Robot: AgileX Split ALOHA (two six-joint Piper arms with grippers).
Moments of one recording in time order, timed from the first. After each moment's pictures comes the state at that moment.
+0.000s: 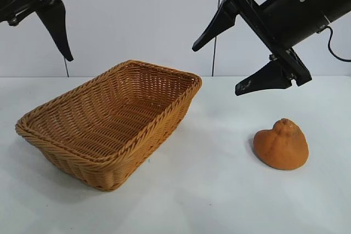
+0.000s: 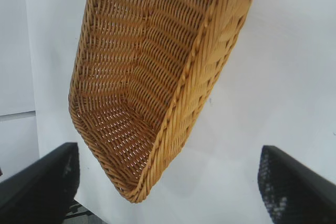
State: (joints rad) left arm -0.43 1.44 -1.05 -0.06 0.82 -1.13; right arm 0.25 1.71 -1.07 0.97 0.75 -0.34
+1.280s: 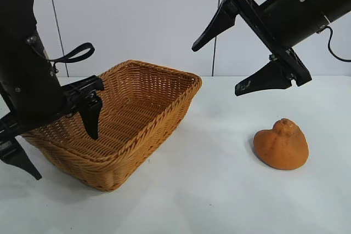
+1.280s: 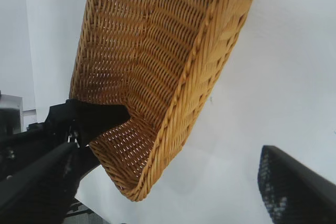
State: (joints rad) left arm -0.43 1.86 -1.03 -0.11 0.58 -1.17; right arm 0.25 1.71 -1.07 0.97 0.75 -0.34
